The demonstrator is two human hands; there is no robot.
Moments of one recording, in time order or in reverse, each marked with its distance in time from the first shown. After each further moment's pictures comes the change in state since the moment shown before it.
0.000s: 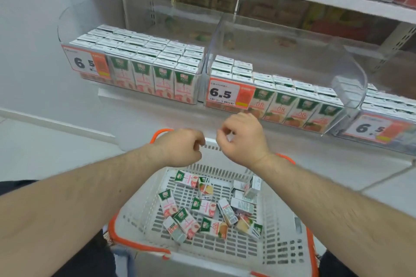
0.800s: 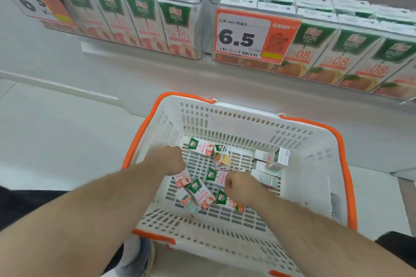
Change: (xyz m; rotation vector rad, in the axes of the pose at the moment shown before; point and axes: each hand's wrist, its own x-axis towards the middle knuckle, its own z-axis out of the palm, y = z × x) left_hand 0.031 -0.096 0.154 0.131 -0.432 -0.567; right_hand -0.180 0.036 0.135 0.184 -1.214 0.684
